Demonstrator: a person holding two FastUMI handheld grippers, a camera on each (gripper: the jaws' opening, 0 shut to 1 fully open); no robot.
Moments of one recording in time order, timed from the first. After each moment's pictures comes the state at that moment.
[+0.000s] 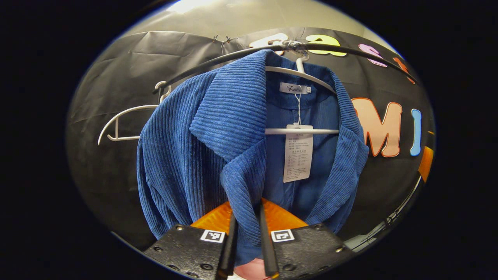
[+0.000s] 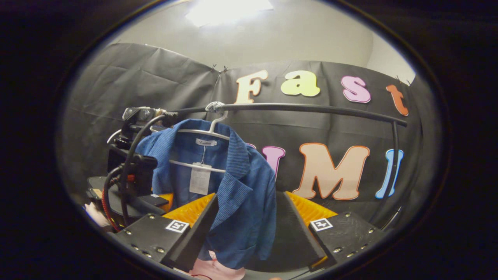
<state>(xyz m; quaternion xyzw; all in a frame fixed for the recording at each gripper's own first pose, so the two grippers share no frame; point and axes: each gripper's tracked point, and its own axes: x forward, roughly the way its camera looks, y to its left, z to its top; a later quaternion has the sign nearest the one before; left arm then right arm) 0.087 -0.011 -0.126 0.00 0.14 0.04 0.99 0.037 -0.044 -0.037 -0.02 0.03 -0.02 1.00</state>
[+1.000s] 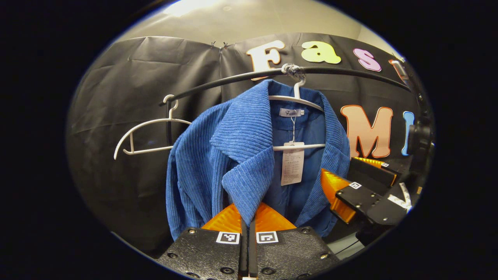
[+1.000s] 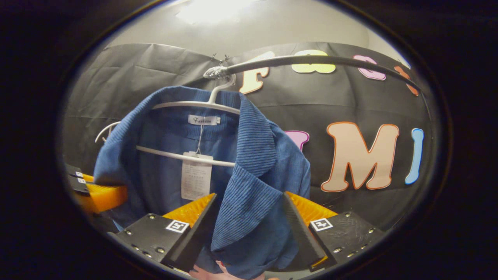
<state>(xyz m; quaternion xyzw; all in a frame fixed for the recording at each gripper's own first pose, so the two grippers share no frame) 0.042 0.008 -0.076 0.02 0.13 0.03 0.99 0.146 -0.004 -0.102 0.02 0.07 0.00 1.00</state>
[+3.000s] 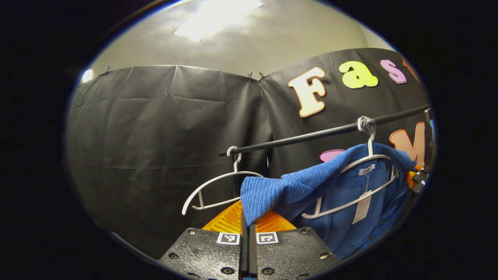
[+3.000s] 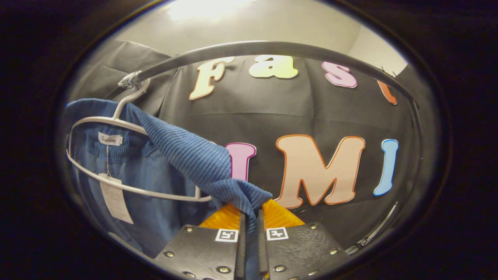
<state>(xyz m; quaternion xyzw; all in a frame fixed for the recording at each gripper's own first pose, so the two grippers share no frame) 0.060 0.141 0.040 0.07 0.00 0.17 0.98 0.193 -0.136 -0.059 0.00 0.02 -0.15 0.99</state>
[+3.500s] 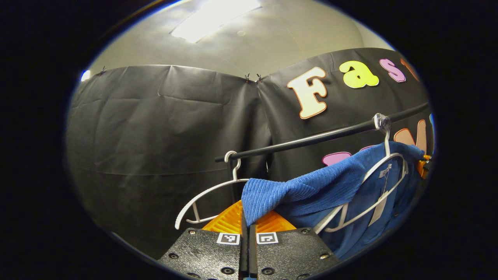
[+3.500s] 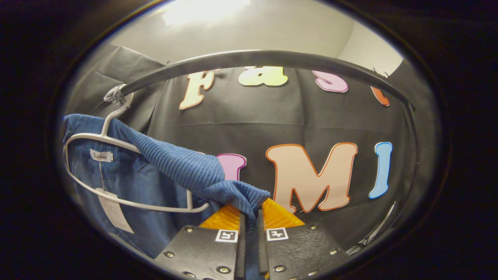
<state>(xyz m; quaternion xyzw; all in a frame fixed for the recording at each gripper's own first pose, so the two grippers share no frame) 0.106 0.165 0.036 0.08 -0.01 0.15 0.99 0.197 -0.152 -0.042 0.01 0.00 -0.18 0.98</state>
